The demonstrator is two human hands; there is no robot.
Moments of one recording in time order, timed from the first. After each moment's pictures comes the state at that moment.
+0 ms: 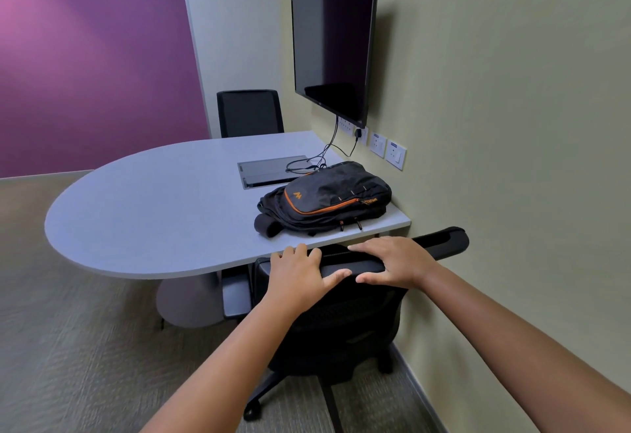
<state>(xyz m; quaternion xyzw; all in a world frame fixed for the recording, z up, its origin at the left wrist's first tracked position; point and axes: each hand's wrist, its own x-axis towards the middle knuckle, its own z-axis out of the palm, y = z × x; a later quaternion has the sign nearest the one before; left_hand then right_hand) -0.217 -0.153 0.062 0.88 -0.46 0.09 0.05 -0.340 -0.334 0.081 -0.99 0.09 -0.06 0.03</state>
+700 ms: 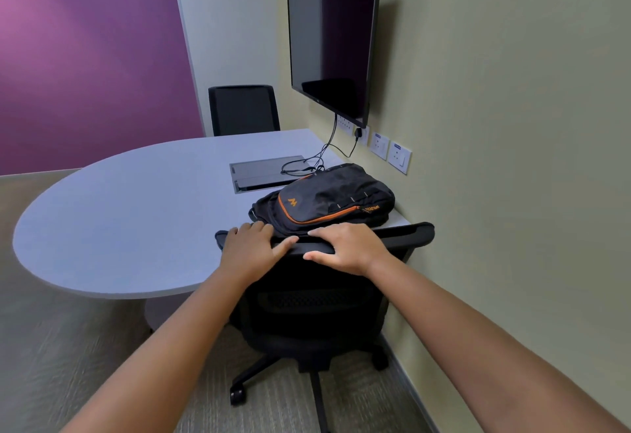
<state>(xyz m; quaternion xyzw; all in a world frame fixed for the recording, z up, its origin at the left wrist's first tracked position) -0.087 -0.195 0.063 0.89 -0.43 0.11 0.10 -0.223 -0.350 0.081 -0.99 0.09 -0.13 0.02</state>
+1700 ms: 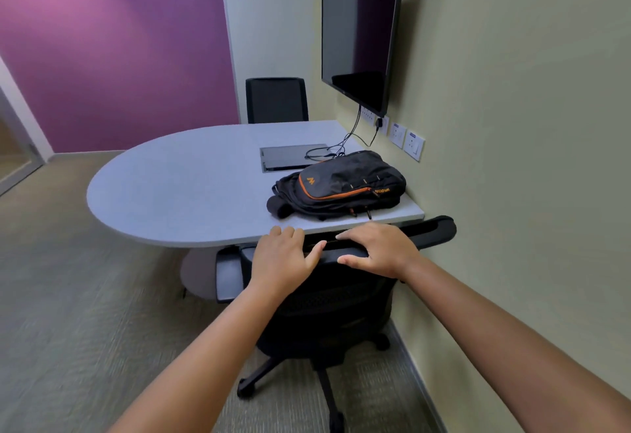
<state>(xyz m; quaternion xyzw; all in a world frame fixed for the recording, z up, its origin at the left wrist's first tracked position) -0.243 -0.141 0.055 0.88 -0.41 0.20 0.14 -0.350 -0.321 0.079 -0.99 0.03 -0.10 0.04</state>
